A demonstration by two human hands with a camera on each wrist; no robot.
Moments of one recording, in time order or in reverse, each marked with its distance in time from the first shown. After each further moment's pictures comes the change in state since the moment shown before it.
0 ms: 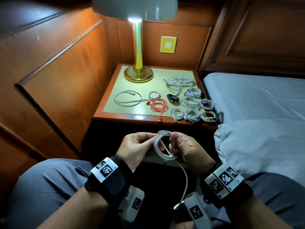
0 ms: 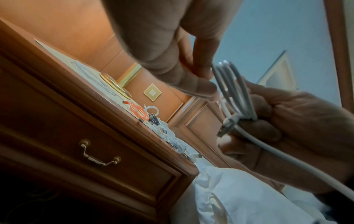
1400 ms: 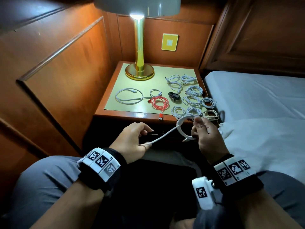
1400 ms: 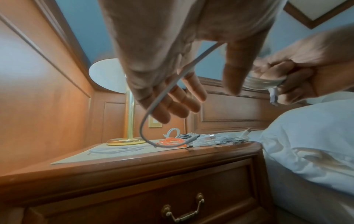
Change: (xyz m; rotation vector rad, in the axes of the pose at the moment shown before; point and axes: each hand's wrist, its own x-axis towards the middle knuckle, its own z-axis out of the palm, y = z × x) left_hand 0.016 0.015 -0.042 1.042 -0.130 0.257; right_hand 0.019 0.005 -0.043 -0.322 0.461 -0.180
